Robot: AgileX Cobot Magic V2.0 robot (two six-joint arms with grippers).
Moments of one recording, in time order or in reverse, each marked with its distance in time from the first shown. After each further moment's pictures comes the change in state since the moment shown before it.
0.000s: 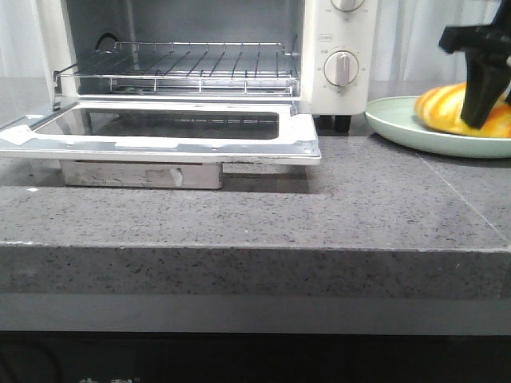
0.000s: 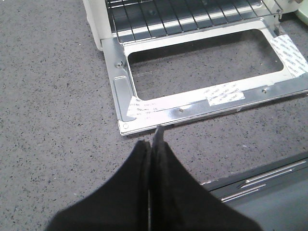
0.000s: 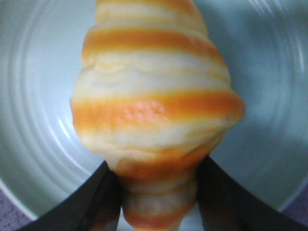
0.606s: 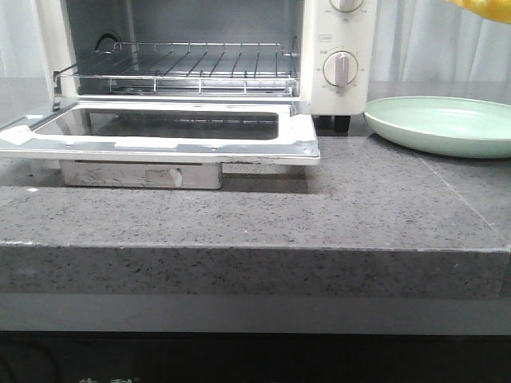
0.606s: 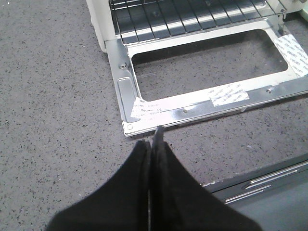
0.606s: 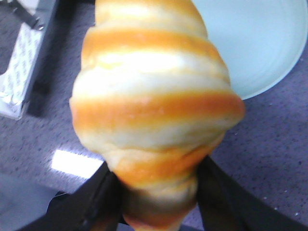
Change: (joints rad) left arm 0.000 0.000 0.000 0.016 0.000 -0.001; right arm 0.122 -0.587 0.279 0.039 0.079 -0.008
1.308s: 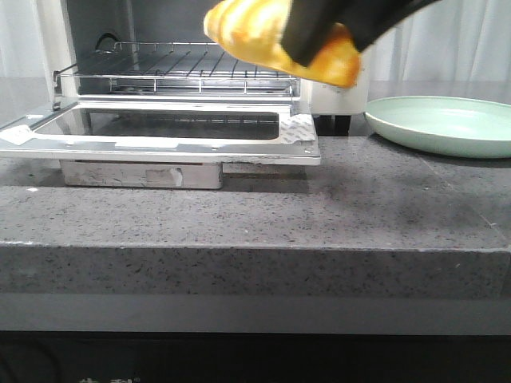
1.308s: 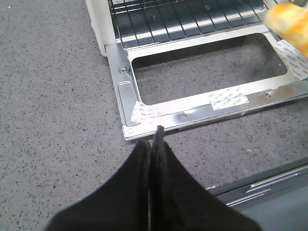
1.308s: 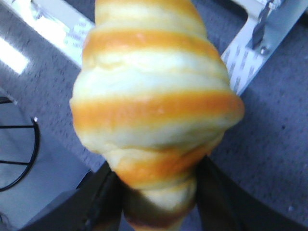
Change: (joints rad) left arm 0.000 0.000 0.000 0.000 -0.017 0.000; right arm 0.458 0.331 -0.177 -0.021 -0.171 0.118
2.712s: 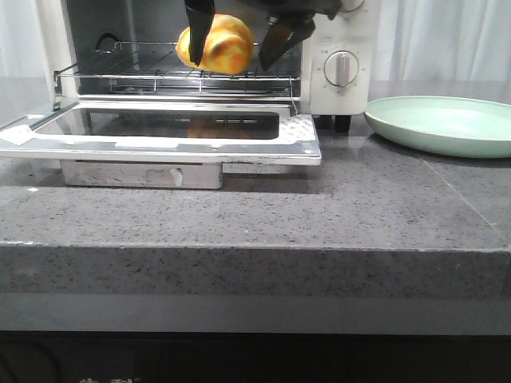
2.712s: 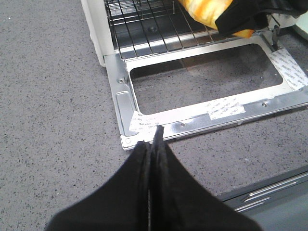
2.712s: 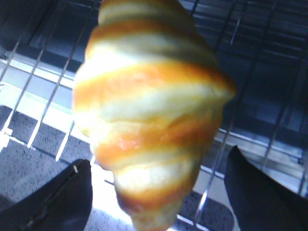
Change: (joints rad) left arm 0.000 0.000 0.000 0.002 -0.031 0.000; right arm 0.003 0.452 -0.462 -0.211 -0.092 0.348
